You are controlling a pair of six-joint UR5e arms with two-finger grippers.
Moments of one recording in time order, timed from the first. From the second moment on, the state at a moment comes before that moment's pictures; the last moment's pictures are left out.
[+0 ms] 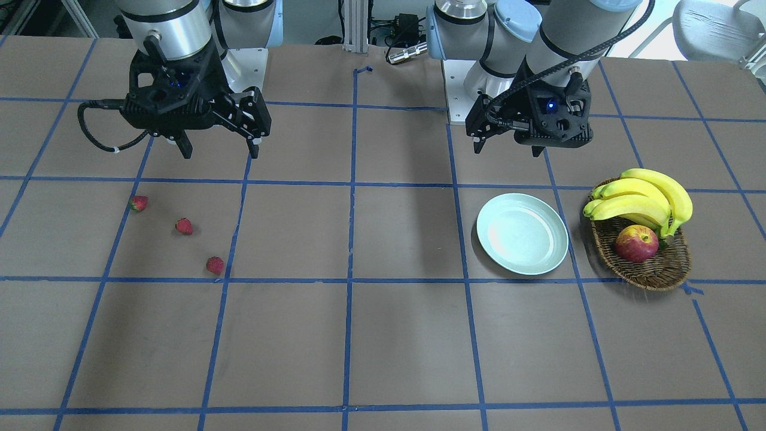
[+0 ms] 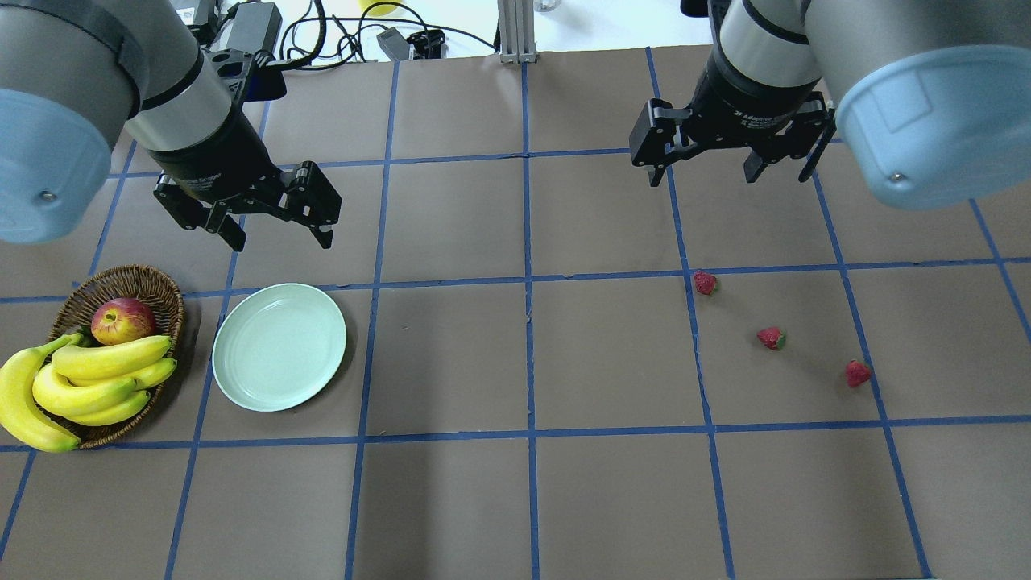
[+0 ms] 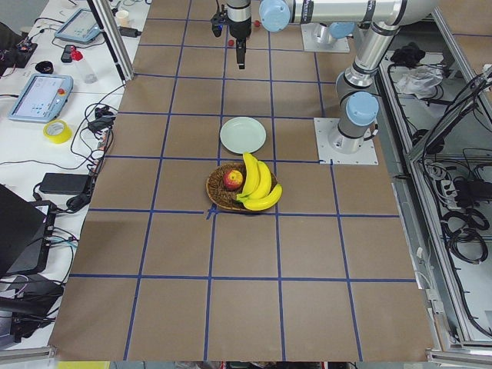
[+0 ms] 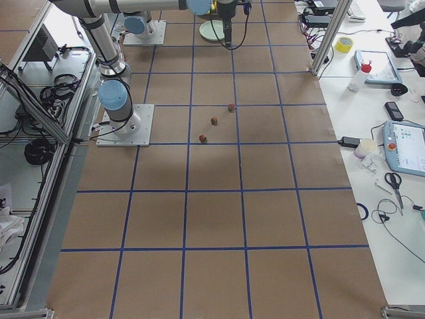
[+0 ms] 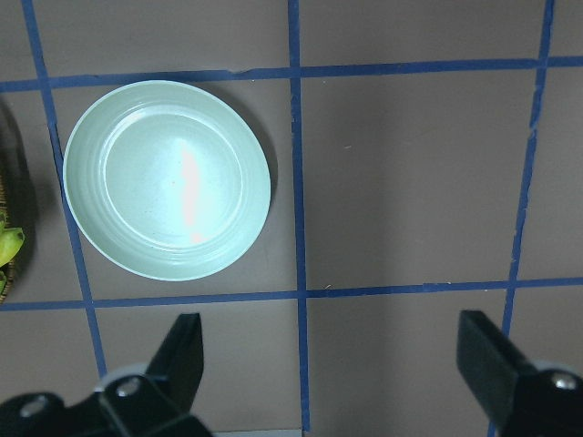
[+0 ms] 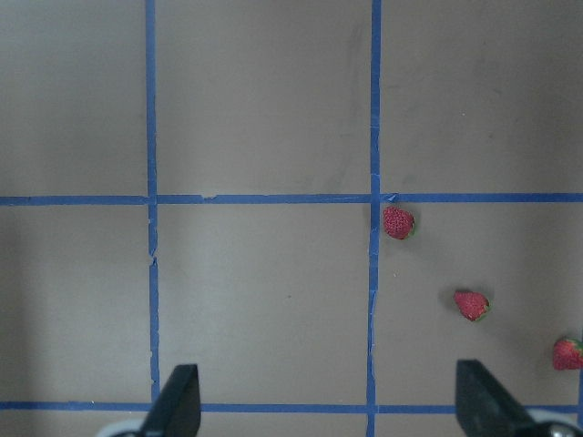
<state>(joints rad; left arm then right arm) -1.57 -1.53 -1.66 -1.59 1.55 0.03 1.69 -1.56 1.60 -1.68 -1.56 0.11</state>
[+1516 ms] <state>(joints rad) -1.57 -1.54 -1.66 -1.59 1.56 0.03 1.50 -1.27 1.95 -2.22 -1.56 -0.07</state>
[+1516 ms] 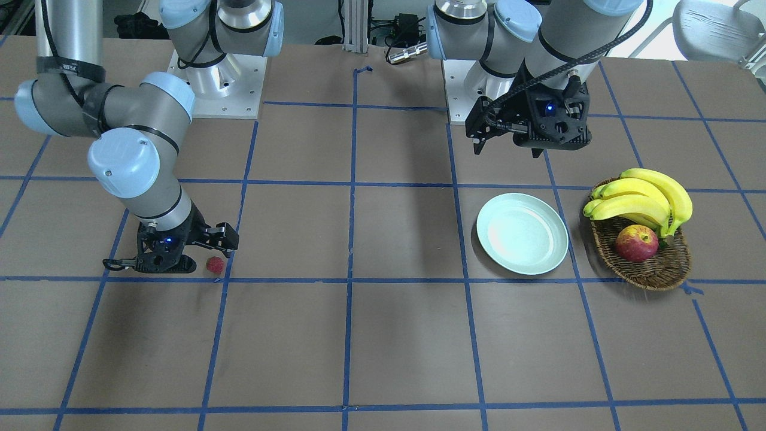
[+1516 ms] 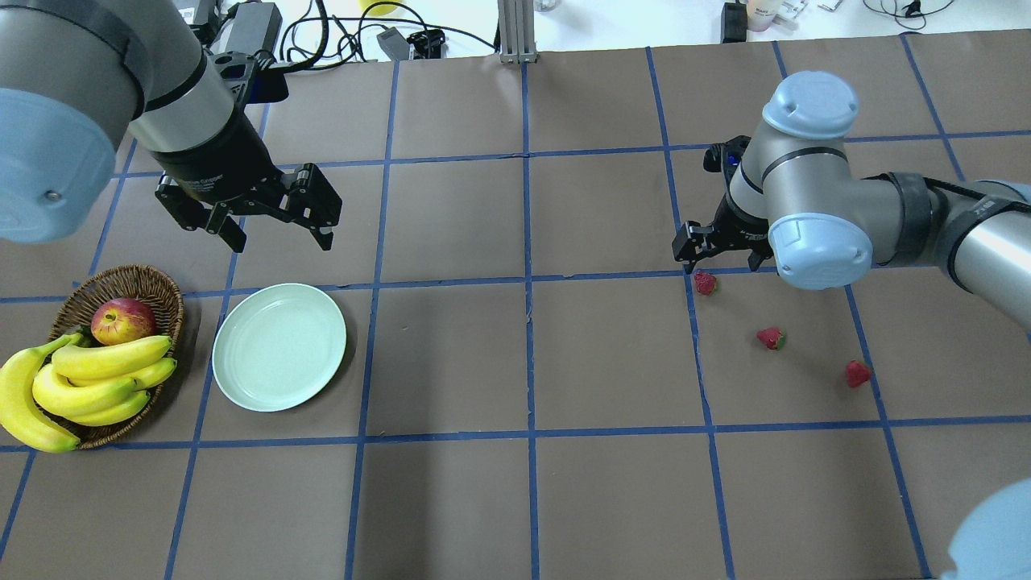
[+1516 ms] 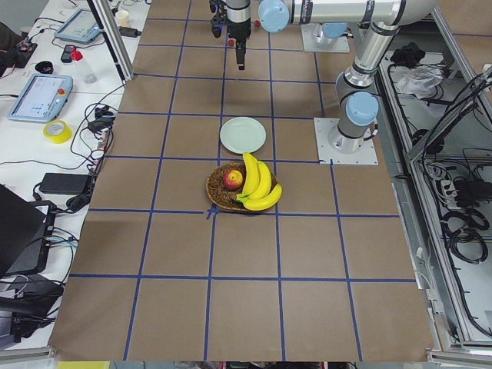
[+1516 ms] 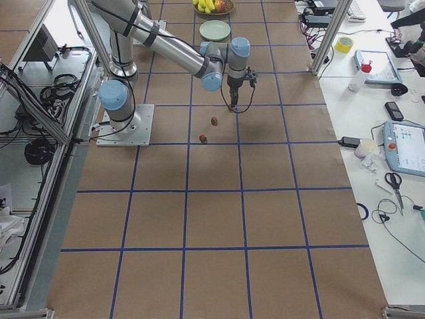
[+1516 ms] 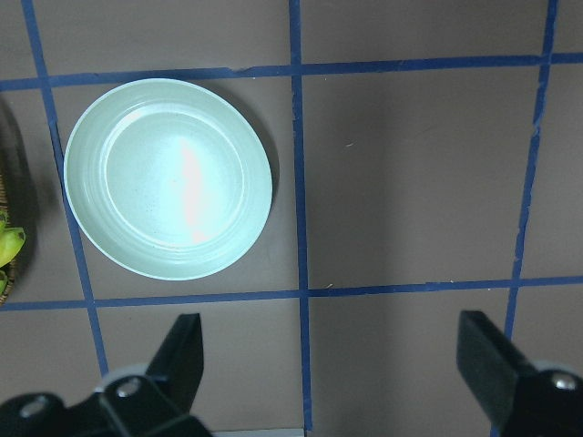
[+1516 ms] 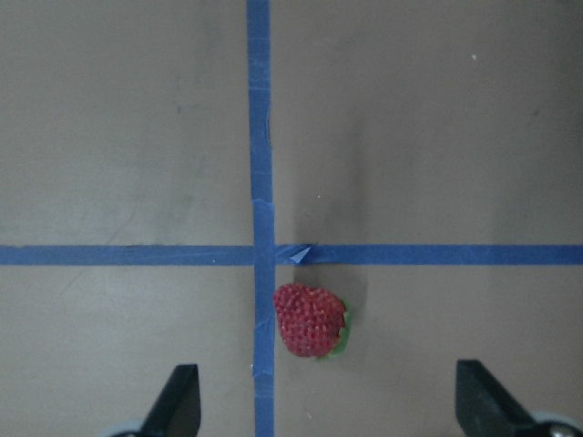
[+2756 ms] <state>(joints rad) -1.57 -1.53 -1.67 -1.59 1.55 0.03 1.49 -1.21 2.00 -2.34 -1.56 -0.04</state>
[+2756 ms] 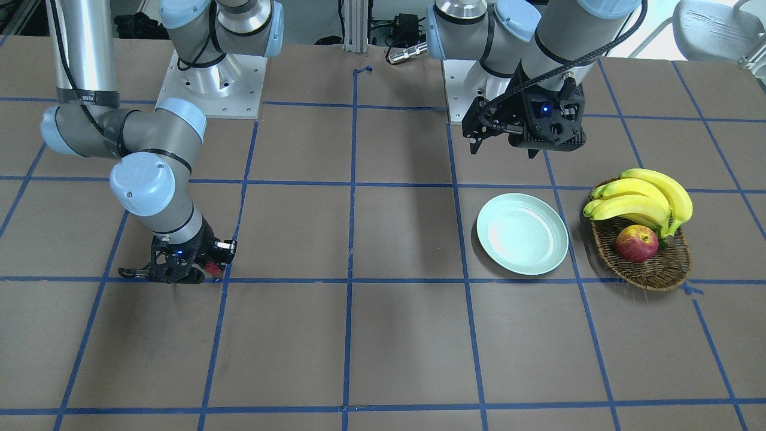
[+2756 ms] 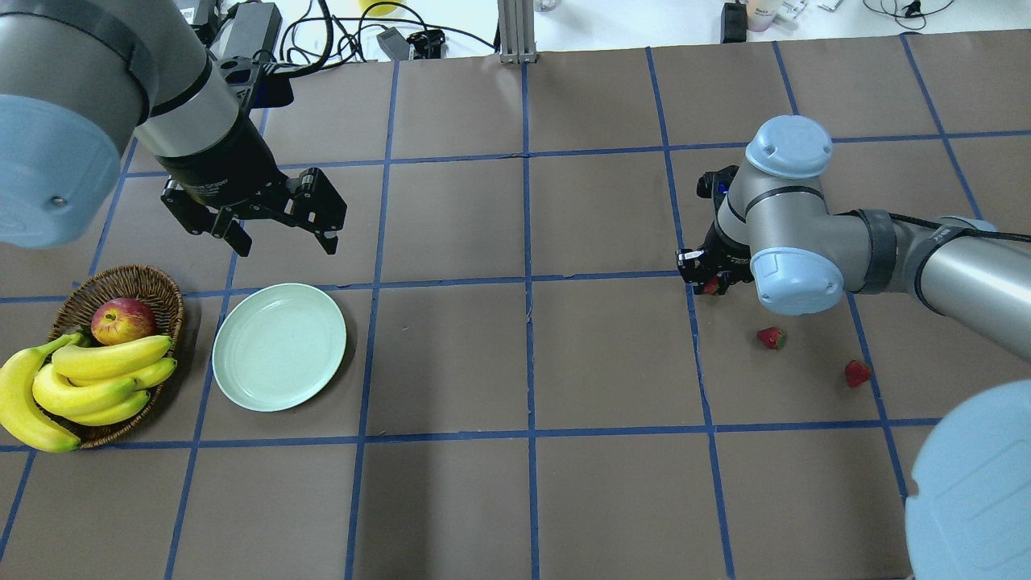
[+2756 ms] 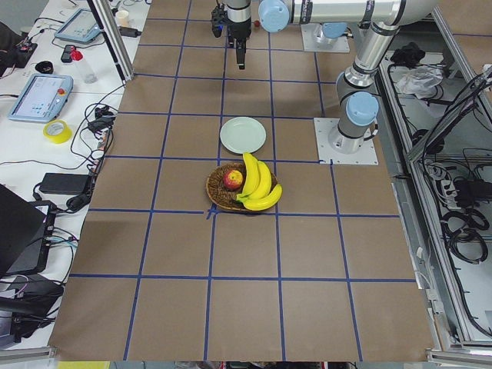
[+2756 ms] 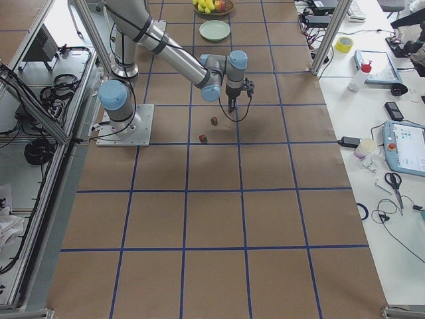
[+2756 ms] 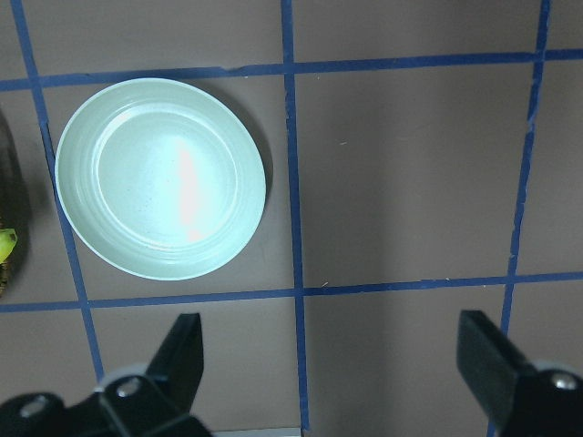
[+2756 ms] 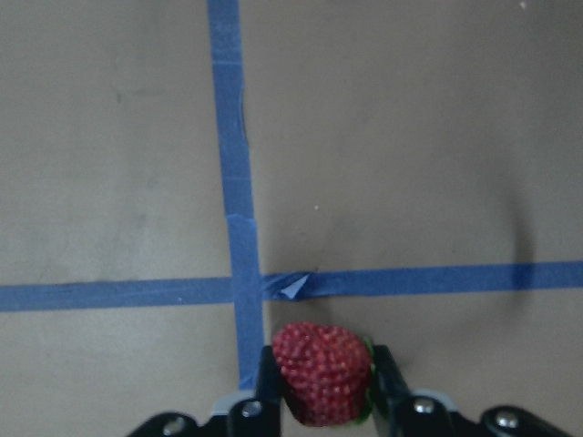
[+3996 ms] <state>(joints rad) -1.57 -1.53 -1.68 -1.57 1.55 0.03 1.95 -1.11 1.82 -2.33 -1.47 0.63</state>
